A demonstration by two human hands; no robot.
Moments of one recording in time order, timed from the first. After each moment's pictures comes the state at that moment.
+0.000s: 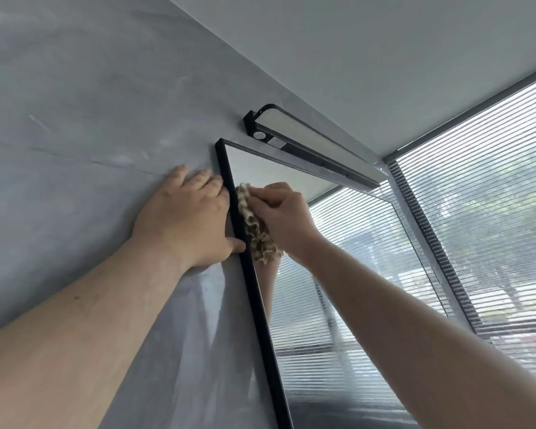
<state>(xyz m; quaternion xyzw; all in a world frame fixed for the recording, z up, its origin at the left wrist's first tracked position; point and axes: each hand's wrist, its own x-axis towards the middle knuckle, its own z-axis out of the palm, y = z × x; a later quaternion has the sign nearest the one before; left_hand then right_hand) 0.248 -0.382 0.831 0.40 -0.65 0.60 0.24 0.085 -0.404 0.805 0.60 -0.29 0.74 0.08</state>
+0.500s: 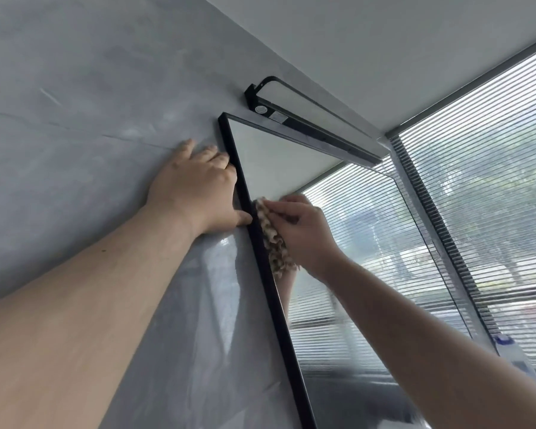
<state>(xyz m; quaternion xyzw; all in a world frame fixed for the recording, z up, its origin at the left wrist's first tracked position) 0.250 -0.380 0.831 0.40 -0.66 0.59 0.22 0.090 -0.411 0.738 0.58 -0.27 0.76 0.06</state>
